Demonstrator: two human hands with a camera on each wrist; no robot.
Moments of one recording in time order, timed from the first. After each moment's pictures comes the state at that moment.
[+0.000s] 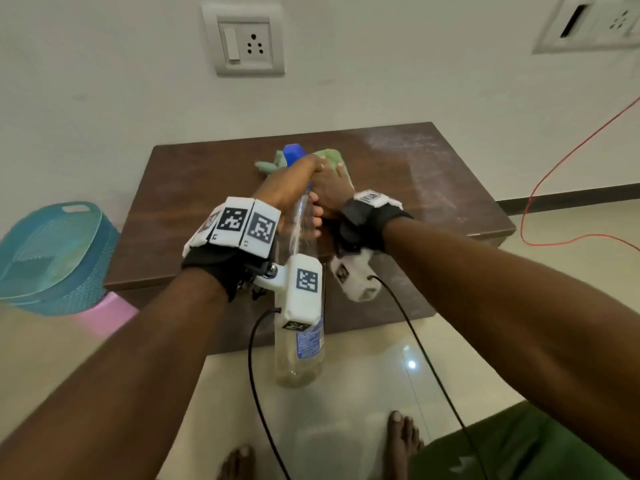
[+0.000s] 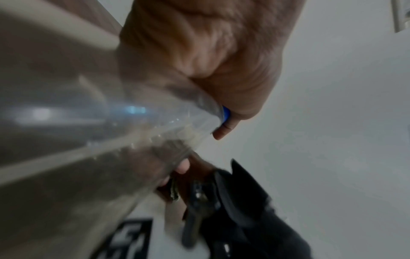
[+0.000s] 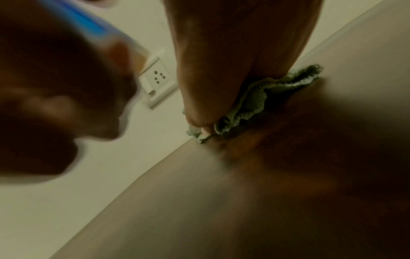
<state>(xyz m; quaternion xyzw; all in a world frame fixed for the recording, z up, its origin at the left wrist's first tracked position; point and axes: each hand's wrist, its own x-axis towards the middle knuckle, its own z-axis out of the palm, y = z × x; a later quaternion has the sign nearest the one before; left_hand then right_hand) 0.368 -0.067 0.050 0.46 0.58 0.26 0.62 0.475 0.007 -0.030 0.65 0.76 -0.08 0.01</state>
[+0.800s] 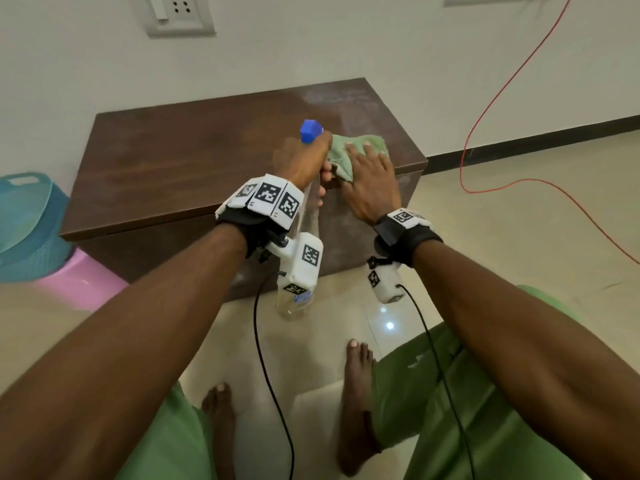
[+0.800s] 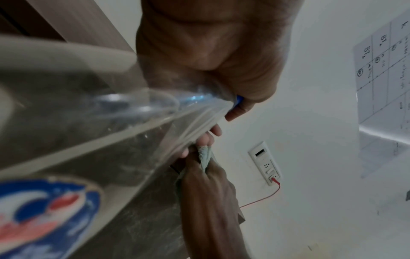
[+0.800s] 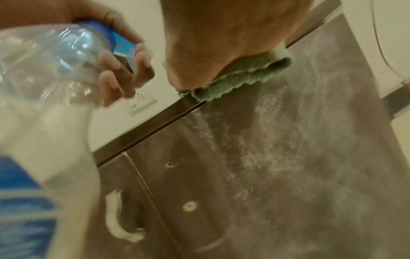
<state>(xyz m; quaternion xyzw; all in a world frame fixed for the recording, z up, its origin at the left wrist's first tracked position) 0.449 -0.143 0.027 0.57 0.57 0.30 0.52 0.595 -0.146 -0.071 0.75 0.65 0.03 -0.15</state>
